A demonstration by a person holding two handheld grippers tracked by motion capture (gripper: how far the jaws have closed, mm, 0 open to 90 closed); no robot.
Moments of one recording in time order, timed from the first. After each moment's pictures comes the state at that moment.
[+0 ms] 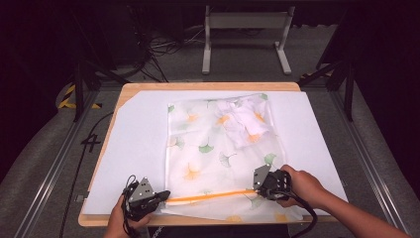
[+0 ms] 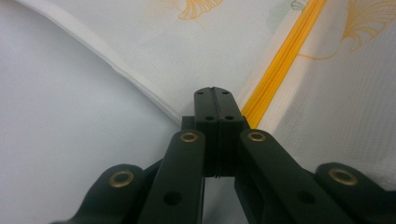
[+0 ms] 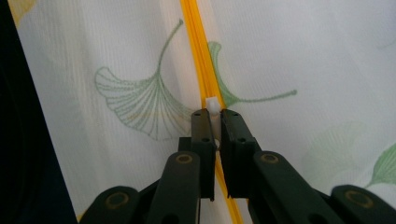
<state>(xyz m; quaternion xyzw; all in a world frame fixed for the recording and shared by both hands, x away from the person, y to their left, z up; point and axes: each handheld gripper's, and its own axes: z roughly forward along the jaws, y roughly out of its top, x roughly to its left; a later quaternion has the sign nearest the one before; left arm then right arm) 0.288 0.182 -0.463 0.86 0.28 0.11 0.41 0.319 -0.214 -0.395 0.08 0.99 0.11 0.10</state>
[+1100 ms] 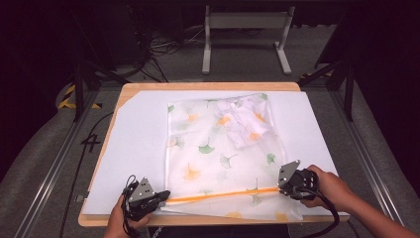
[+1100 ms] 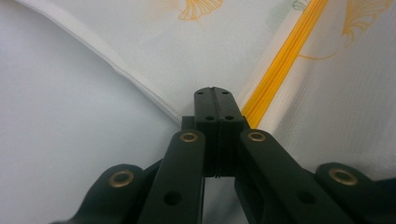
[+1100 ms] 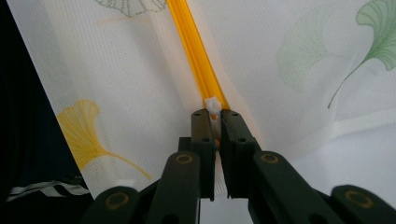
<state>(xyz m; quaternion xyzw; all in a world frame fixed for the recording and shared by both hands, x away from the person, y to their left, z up) 0.288 0.183 -0.463 0.86 0.28 0.11 0.41 0.316 -0.275 -0.387 0.14 0.98 0.11 0.11</state>
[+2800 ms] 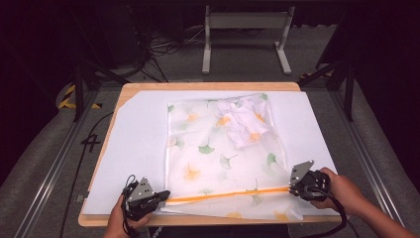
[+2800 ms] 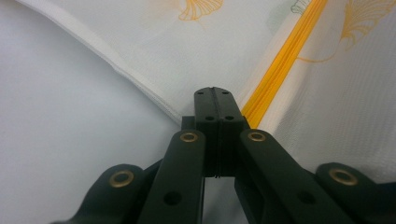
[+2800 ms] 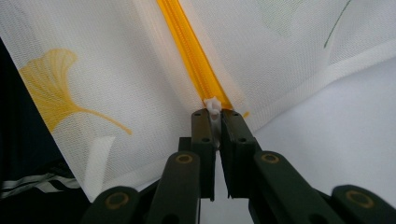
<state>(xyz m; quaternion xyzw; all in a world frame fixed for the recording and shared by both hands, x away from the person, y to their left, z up) 0.289 0.183 -0.464 0.86 0.29 0.11 0.41 0.314 -0.307 -0.396 0.19 0.97 0.11 0.10</state>
